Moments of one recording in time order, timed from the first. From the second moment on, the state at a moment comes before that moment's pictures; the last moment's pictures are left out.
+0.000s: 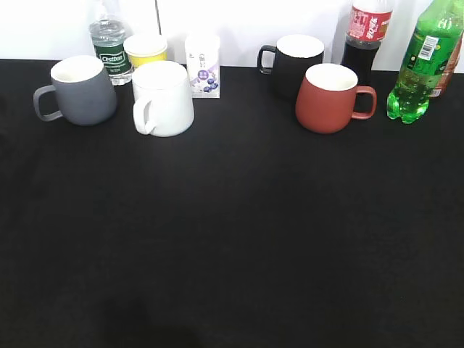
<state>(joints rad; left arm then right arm) -0.08 1.40 -0.31 0.05 -0.83 -0.11 -0.03 -0.01 -0.50 0.03 1.04 -0.03</state>
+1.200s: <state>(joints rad) 0.02 1.85 -0.75 0.28 -0.94 -0.09 -0.03 -0.01 -0.50 0.03 1.04 -0.03</state>
